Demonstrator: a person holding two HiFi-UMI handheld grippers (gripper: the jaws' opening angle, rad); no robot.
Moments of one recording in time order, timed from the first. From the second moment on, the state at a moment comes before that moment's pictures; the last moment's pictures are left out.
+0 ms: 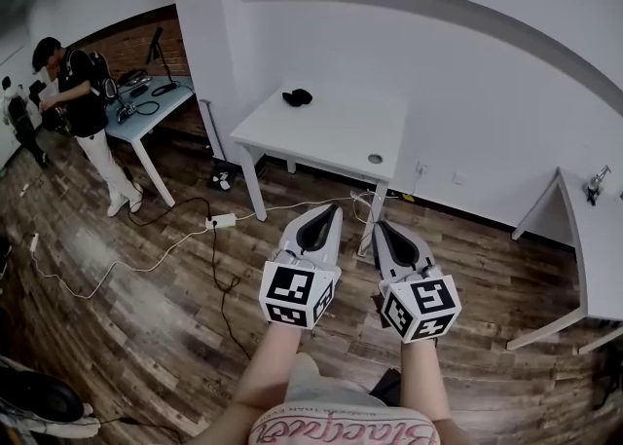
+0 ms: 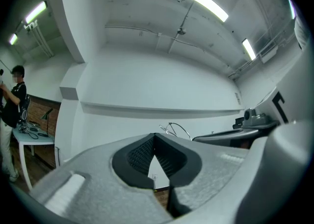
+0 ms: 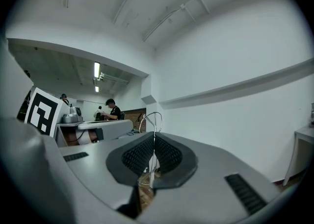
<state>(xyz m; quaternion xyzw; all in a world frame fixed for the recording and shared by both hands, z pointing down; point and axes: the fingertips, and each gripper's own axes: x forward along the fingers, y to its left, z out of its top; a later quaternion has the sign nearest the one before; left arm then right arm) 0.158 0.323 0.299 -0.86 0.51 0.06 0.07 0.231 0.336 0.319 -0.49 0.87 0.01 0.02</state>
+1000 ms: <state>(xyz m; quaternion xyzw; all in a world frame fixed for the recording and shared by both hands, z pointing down) 0.087 0.153 0.290 -0.86 0.49 0.05 0.09 0.153 0.165 0.313 -0.49 0.87 0.02 0.02</state>
